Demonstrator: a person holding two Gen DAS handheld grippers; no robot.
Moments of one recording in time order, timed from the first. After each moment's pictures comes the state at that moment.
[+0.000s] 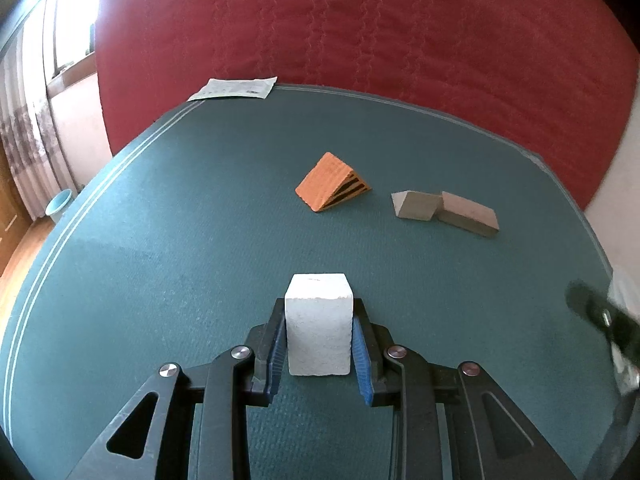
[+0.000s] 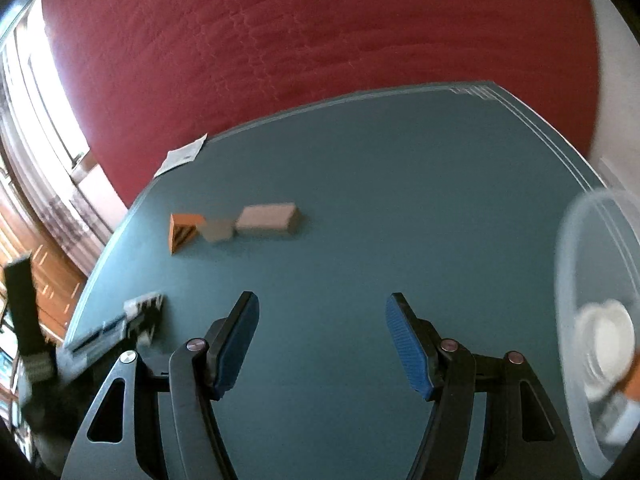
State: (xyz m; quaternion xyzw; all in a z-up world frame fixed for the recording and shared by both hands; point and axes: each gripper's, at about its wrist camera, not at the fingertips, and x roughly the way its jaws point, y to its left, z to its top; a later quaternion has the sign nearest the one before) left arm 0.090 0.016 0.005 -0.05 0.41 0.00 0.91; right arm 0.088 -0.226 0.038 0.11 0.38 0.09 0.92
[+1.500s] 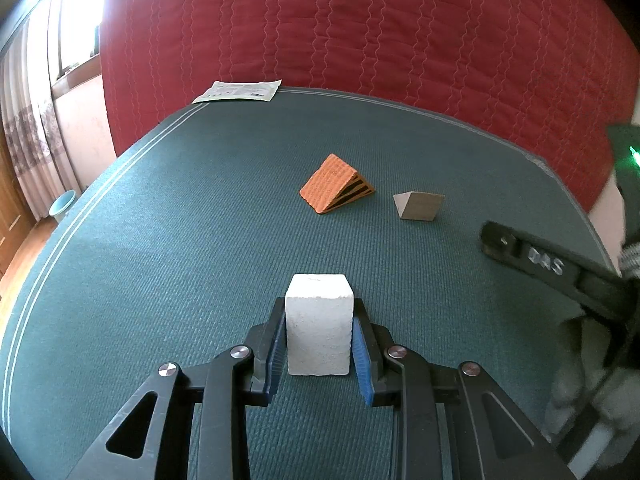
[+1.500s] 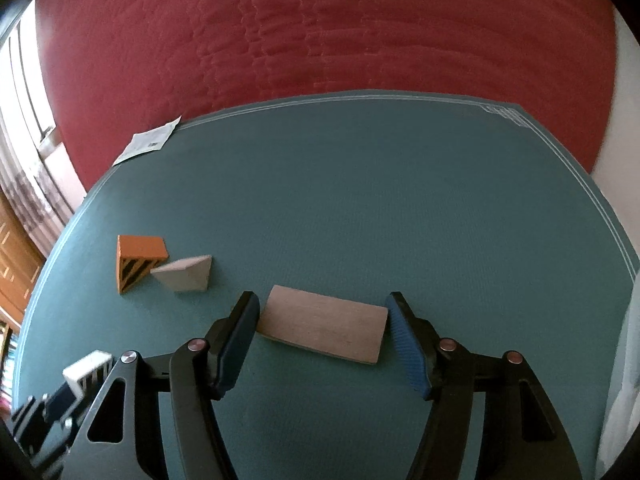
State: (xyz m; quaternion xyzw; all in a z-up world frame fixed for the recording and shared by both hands) left arm 0.092 0.018 0.002 -0.05 0.40 0.00 0.92; right arm 0.161 -0.183 0.017 0.05 0.39 0.04 0.92
